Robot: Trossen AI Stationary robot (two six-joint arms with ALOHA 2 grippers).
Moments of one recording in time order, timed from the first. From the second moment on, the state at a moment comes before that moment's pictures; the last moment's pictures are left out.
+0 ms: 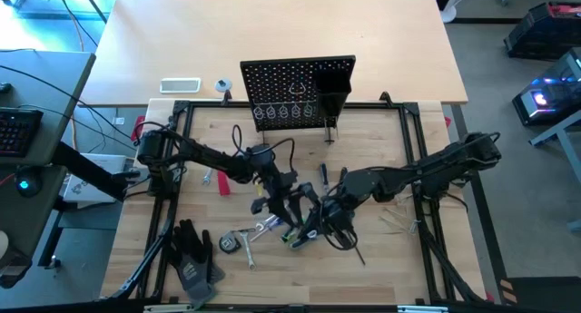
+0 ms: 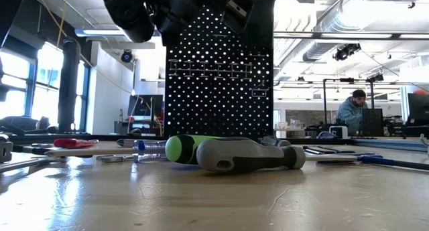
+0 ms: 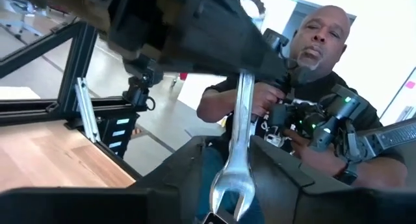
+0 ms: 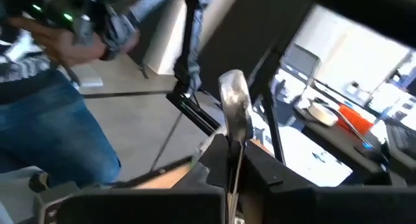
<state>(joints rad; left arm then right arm) 0.01 1.86 1.01 1.03 1.06 -0.52 0.29 1.53 1.03 0.43 -0.37 -0.47</state>
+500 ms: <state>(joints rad) 0.03 1.85 1.01 0.86 1.00 -0.32 0.34 1.41 1.02 0.21 -0.05 -0.44</state>
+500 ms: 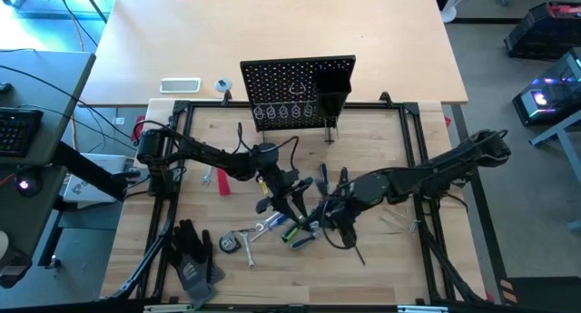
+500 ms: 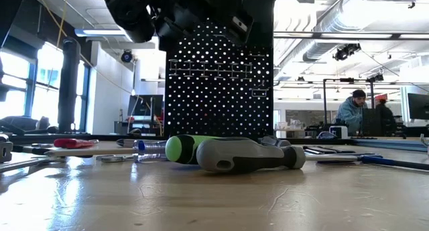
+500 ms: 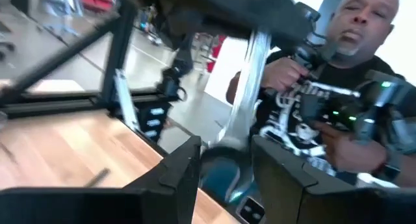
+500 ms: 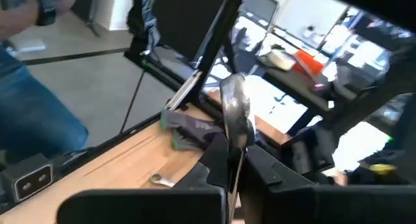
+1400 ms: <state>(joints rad) -0.01 1.70 1.01 0.54 0.26 0.16 0.25 1.20 1.03 -0.22 0.15 -0.25</state>
